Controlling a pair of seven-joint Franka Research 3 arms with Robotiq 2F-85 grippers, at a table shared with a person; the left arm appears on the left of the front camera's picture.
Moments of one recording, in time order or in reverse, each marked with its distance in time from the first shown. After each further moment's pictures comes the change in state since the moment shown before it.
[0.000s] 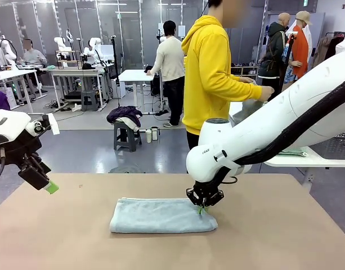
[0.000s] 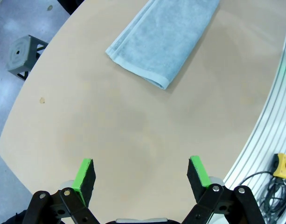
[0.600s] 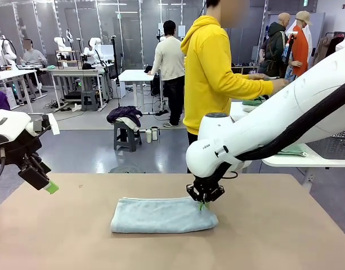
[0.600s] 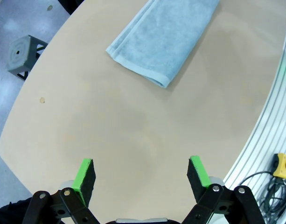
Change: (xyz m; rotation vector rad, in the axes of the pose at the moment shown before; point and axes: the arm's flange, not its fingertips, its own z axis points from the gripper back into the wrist) left arm 0.000 0.000 0.000 -0.001 0.000 0.000; right arm 0.000 0.003 0.029 -0.021 -0.016 0.025
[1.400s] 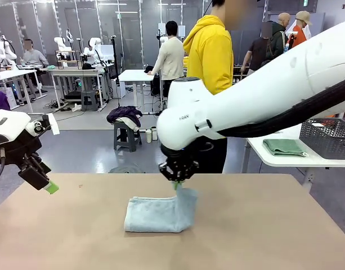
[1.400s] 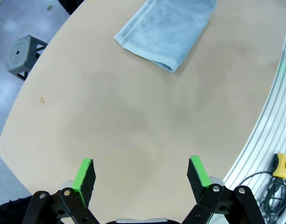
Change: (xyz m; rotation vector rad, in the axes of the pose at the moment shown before) left arm 0.000 0.000 0.000 -0.001 -0.001 0.001; right arm -0.024 0.105 0.089 0.022 -0.025 0.172
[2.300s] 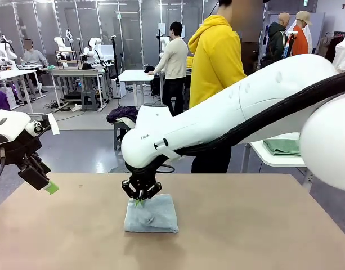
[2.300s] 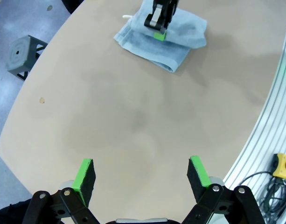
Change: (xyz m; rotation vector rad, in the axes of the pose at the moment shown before) left arm 0.000 0.000 0.000 -0.001 0.000 0.001; right arm 0.016 0.093 -0.078 0.142 0.069 -0.033
